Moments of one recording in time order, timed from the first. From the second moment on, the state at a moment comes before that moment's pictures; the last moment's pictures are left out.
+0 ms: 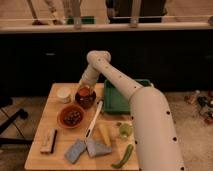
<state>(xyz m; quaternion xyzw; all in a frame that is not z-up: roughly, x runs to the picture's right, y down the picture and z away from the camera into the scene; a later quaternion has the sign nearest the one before) -0.127 0.007 0.893 -0.10 -0.41 -0.60 0.68</state>
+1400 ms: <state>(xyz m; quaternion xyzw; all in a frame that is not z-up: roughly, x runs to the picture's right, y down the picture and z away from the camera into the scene) -0.120 0.003 0.886 -0.10 -0.39 -0.59 0.70</state>
